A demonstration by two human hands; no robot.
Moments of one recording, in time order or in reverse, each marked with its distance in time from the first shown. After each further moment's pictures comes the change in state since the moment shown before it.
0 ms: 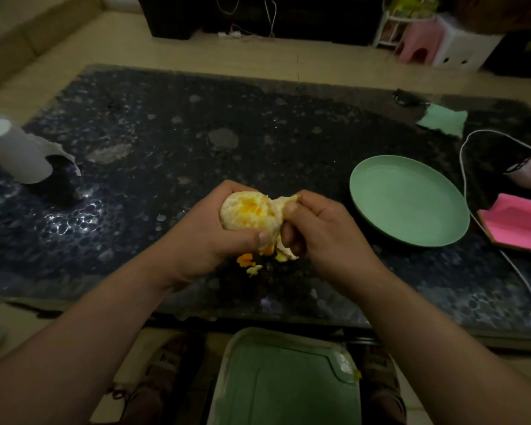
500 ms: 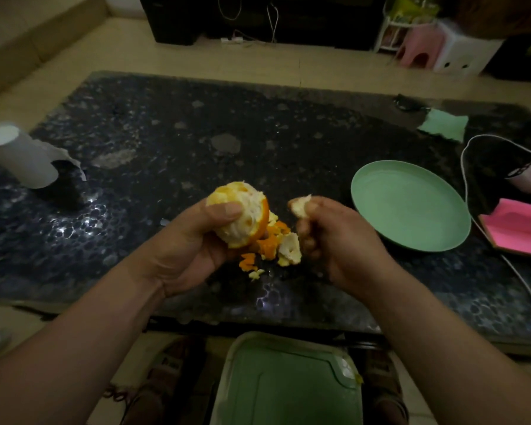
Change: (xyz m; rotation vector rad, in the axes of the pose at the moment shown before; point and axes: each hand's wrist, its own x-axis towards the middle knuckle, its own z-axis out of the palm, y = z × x) left_hand -0.003 0.003 -0.006 -0.738 -0.077 -0.190; right_hand 0.011 0.016 -0.014 0.412 0.041 0.296
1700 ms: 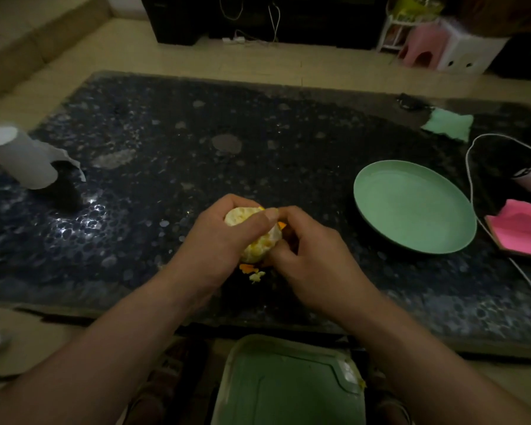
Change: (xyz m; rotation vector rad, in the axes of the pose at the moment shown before) left_hand 0.010 -0.021 0.027 0.528 0.356 0.165; right_hand -0.026 0.009 0.025 -0.695 -0.061 -0.396
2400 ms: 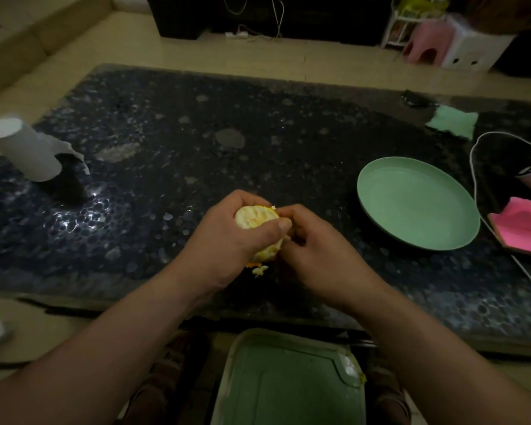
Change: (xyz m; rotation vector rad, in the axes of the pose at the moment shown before) left_hand -0.004 -0.004 -0.002 0.135 -0.033 0.081; right_hand 0.003 0.006 0.001 0.177 -0.105 0.099
